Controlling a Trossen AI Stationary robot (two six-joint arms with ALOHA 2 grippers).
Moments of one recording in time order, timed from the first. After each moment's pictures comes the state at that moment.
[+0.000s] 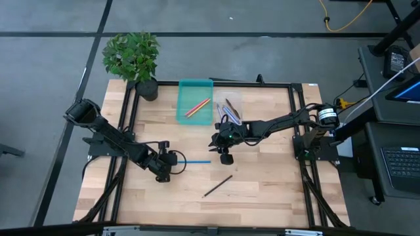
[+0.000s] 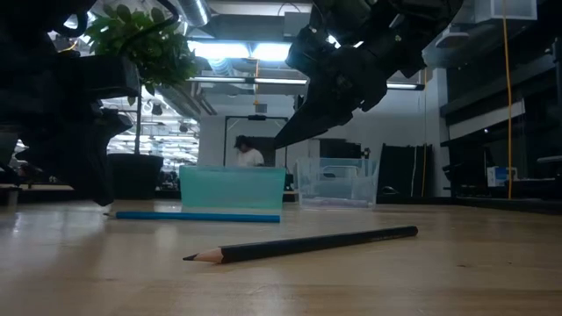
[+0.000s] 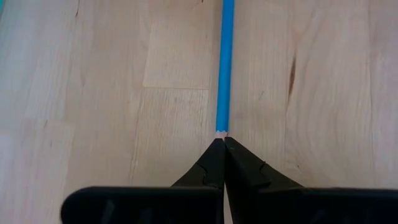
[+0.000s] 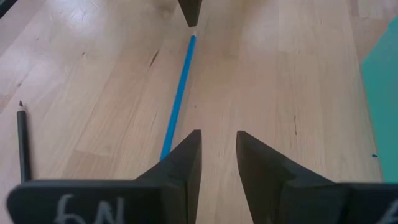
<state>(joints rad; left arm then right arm) -0.53 1.44 0.58 -0.30 -0.43 -0.52 0.02 1.78 1.01 0.08 -0.12 -0.11</state>
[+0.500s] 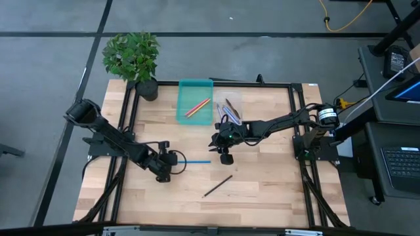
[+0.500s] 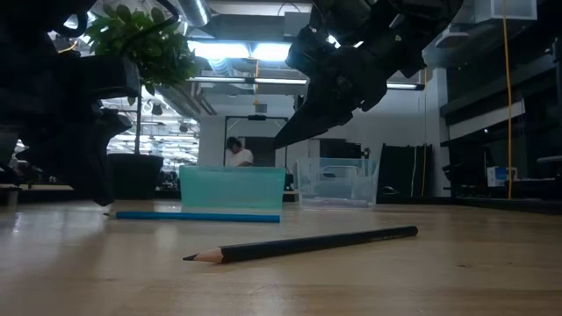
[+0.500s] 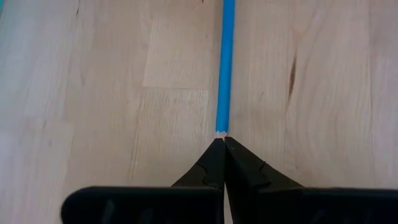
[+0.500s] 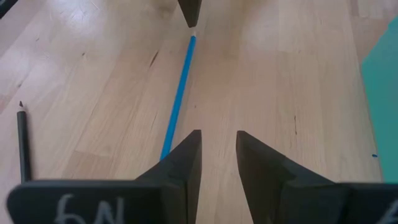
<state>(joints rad) -0.53 1.44 0.58 -0.29 -0.43 -0.53 0.02 1.78 1.01 0.08 -0.12 -0.11</state>
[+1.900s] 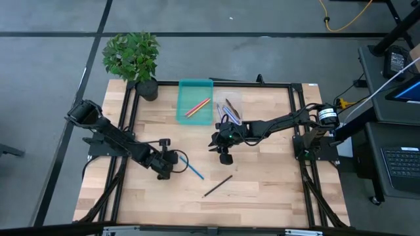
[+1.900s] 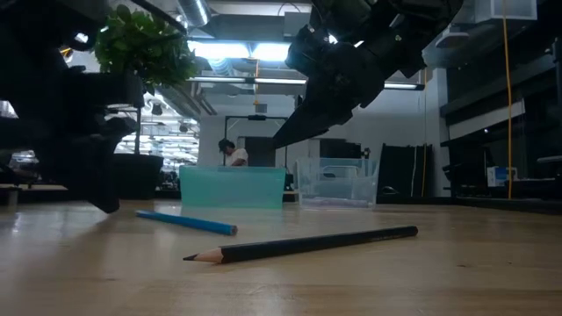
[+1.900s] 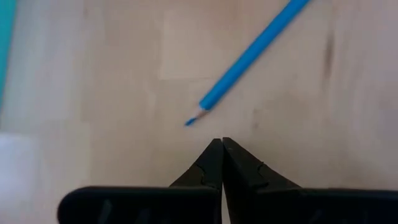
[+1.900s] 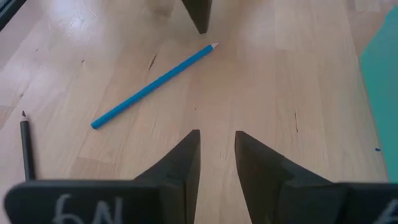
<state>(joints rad) -0.49 1.47 0.58 -0.32 -0.45 -0.42 0.02 1.78 1.01 0.08 -0.13 -0.05</state>
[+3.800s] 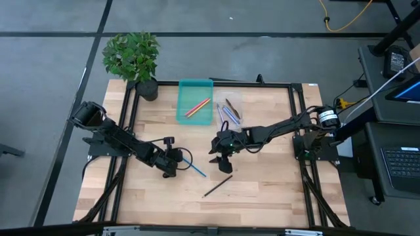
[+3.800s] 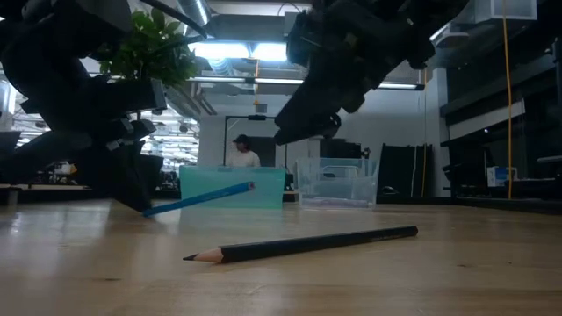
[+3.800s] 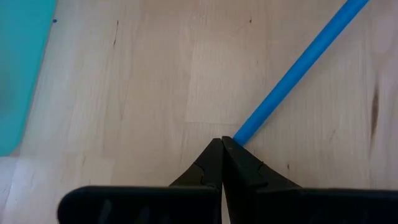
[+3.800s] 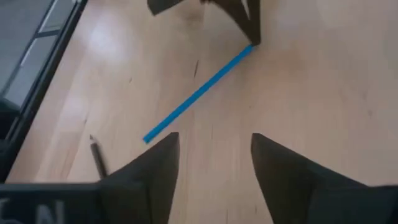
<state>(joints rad) -0.44 1.55 0.58 -0.21 -0.50 -0.38 0.11 1.78 1.03 0.06 -0.15 0.21</state>
